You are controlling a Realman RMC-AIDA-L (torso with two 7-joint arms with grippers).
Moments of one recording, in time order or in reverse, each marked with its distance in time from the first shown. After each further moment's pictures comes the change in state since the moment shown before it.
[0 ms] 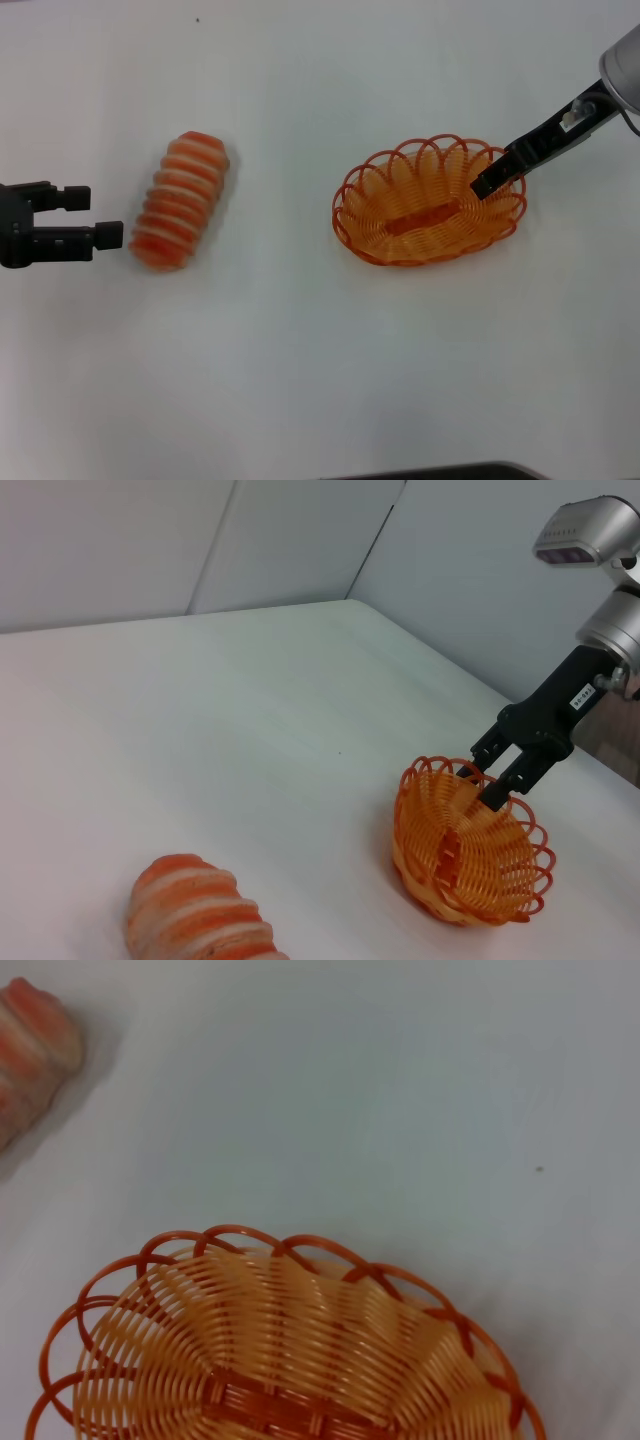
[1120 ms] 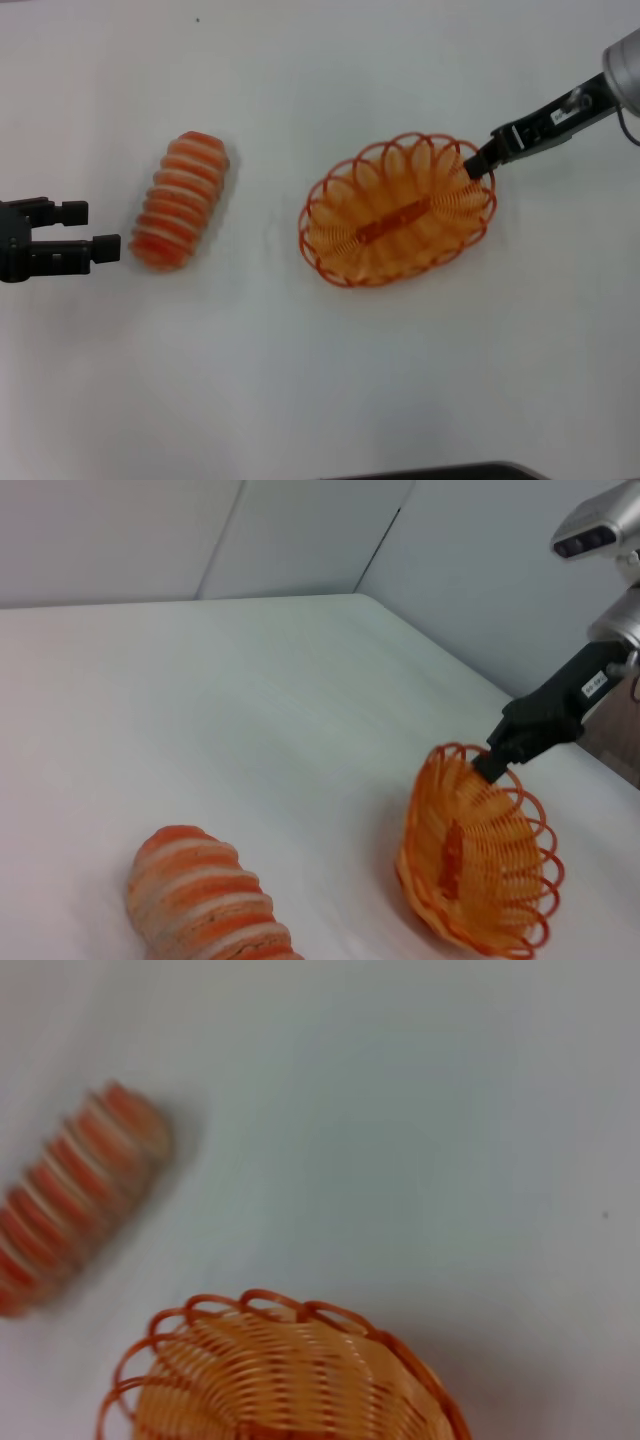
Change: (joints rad) left arm 0.022 -0.001 0.000 -0.015 0.000 -0.003 0.000; right arm -0.045 -0.019 0.042 0.020 0.170 -0.006 0.002
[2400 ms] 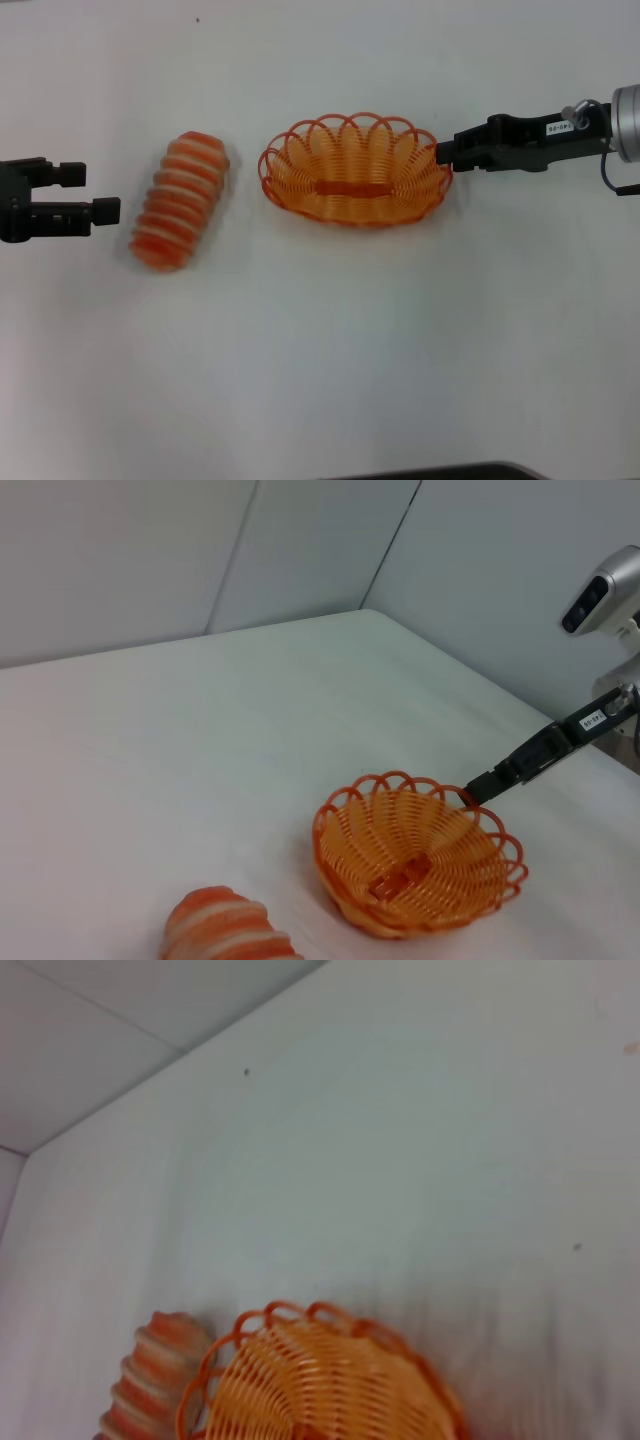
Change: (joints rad) left arm -0.056 0.015 0.000 0.004 0.000 -0.031 0.003; right arm -0.111 0.018 0.231 0.203 0.208 0.163 -0.009
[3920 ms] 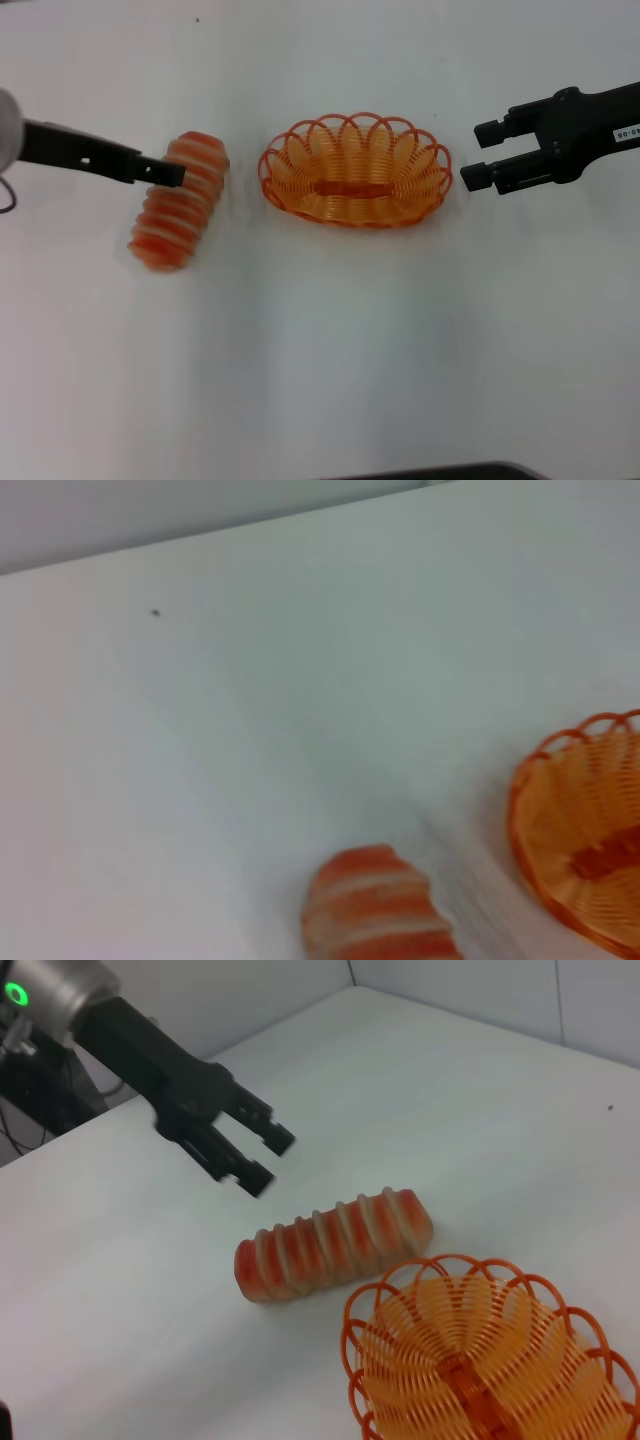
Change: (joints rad) left arm -0.008 -0.155 0.534 0.492 0.377 -0.305 -0.793; right arm -0.084 0.002 -0.096 -0.387 0.105 -0.396 -0.644
